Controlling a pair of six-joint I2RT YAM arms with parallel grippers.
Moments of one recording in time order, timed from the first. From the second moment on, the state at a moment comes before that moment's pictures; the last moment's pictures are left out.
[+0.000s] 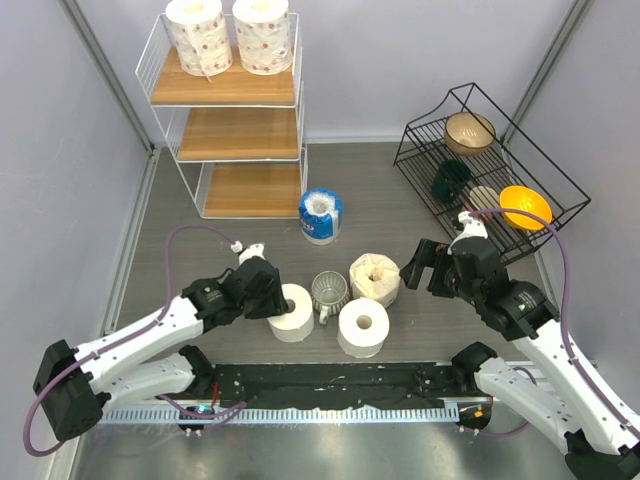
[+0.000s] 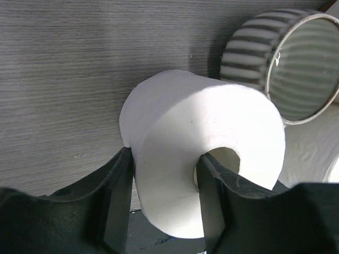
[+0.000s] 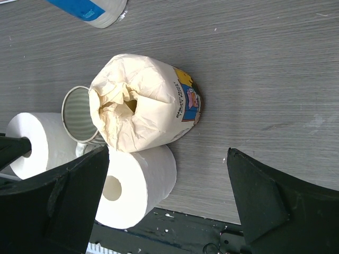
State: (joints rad) left arm -0.85 0.97 0.66 -0.65 -0.19 -0.88; right arm 0.54 0.67 0.84 -0.85 0.14 0.63
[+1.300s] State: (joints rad) left arm -0.17 1.28 1.52 -0.62 -0.11 -0.53; right arm 0.54 0.64 0.84 -0.86 0.11 0.62
